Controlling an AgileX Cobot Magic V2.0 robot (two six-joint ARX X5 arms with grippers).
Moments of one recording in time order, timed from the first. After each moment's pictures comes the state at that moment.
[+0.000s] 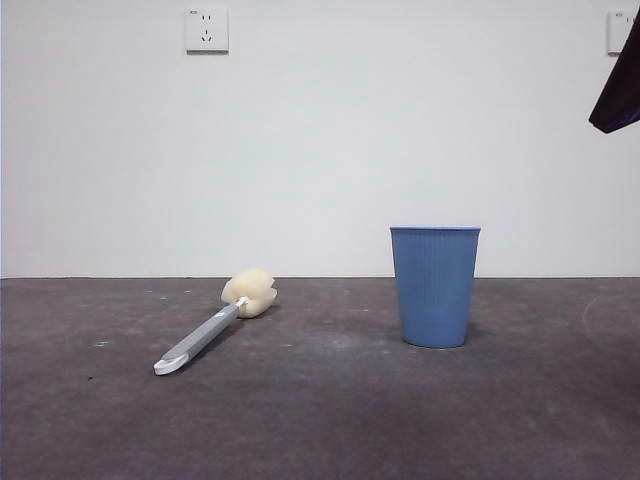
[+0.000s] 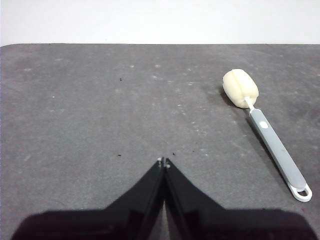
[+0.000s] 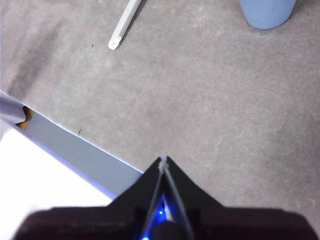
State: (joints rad) left arm 0.03 0.03 0.02 -0.18 0.13 -0.03; right arm 0.57 0.74 0.72 -0.79 -0.26 0.28
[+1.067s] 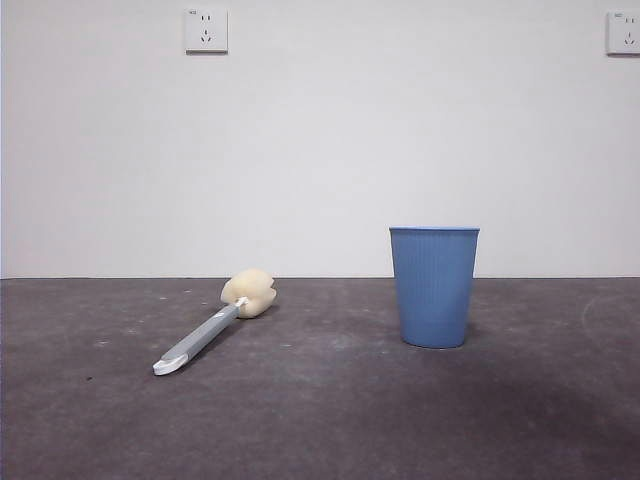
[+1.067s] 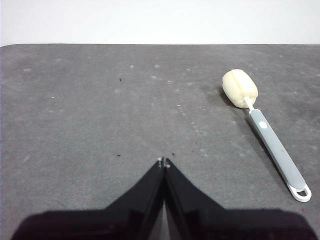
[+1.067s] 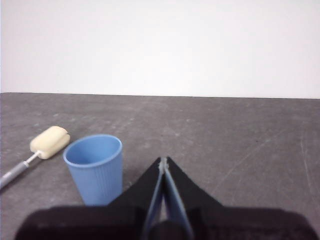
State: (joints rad) left arm 0.03 0.03 0.02 -0.18 0.13 -0.03; right arm 0.02 0.15 0.21 -0.09 -0.21 0.00
